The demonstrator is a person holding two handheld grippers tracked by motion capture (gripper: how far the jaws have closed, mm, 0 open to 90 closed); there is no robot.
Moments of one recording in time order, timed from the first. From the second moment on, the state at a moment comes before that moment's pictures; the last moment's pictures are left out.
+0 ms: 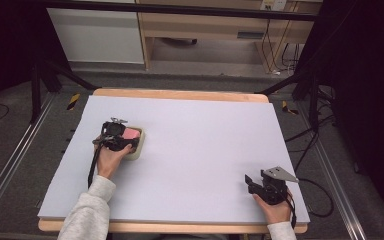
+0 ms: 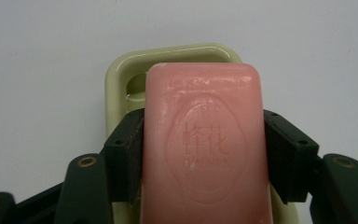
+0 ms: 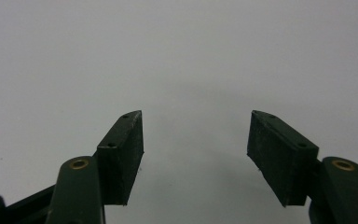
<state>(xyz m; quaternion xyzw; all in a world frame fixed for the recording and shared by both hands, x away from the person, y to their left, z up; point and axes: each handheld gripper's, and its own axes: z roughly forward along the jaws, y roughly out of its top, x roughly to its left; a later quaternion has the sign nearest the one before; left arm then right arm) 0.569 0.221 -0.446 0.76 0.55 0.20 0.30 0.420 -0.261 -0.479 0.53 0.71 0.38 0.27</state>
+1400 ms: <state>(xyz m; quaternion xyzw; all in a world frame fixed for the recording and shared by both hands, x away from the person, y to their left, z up) 0.516 0.250 -0.431 0.74 0.52 0.22 0.37 0.420 -0.262 -0.479 0.53 0.71 0.38 0.27</state>
